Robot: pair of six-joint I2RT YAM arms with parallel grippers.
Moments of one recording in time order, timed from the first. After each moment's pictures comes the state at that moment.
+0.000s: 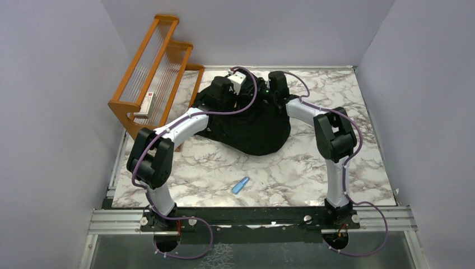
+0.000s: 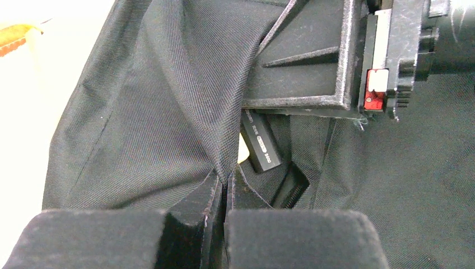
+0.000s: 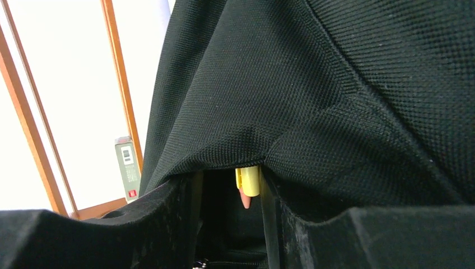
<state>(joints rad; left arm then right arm) -0.52 1.75 1.29 -0.05 -0.05 0.08 0.43 2.13 1.50 0.18 -0.37 1.17</state>
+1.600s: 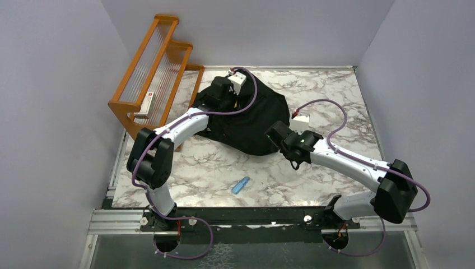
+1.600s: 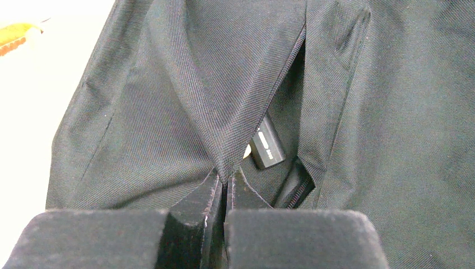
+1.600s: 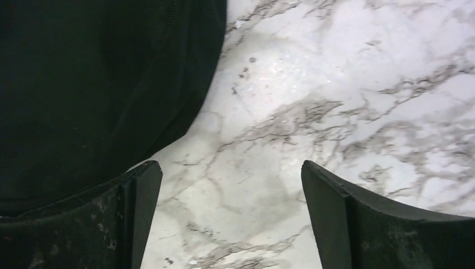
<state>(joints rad) -0.52 1.75 1.29 -0.06 -0.05 0.09 0.84 1.33 0.97 -0.76 0.68 0.94</state>
